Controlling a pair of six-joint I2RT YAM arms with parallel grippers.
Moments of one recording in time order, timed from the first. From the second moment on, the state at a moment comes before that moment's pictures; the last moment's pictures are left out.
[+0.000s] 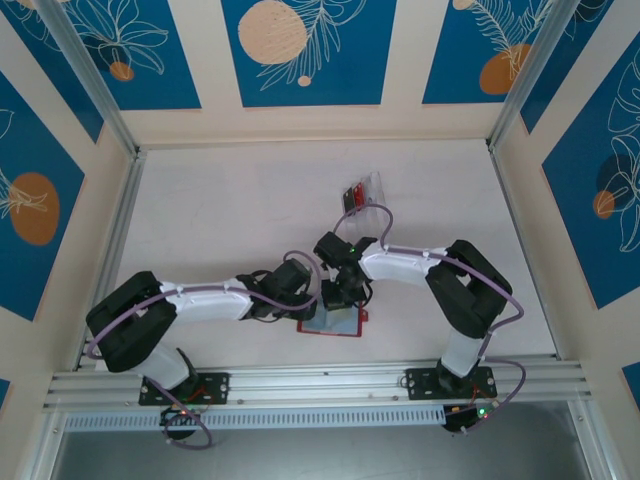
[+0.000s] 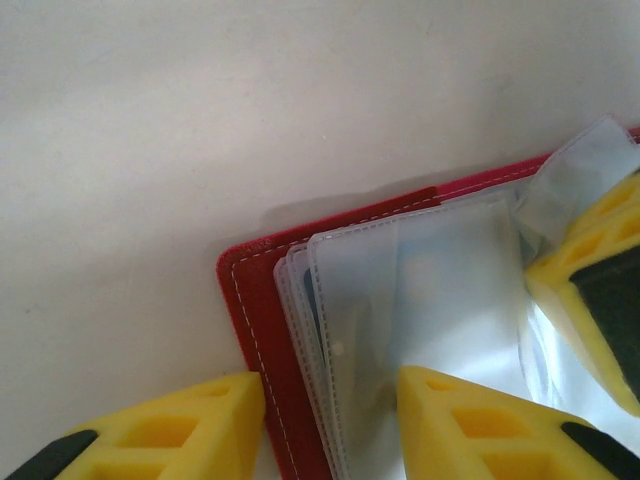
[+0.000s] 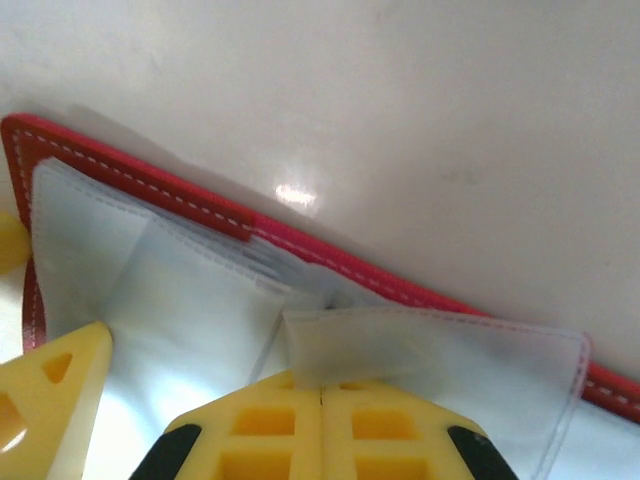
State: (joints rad) left arm -0.94 1.53 0.70 -0.22 0.04 -0.66; right arm 0.81 1.76 1.03 -0.70 -0.24 0.59
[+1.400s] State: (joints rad) left arm -0.95 1.56 0.68 -0.08 0.04 -0.69; right arm 0.37 2.19 2.03 -0.97 0.16 0.34
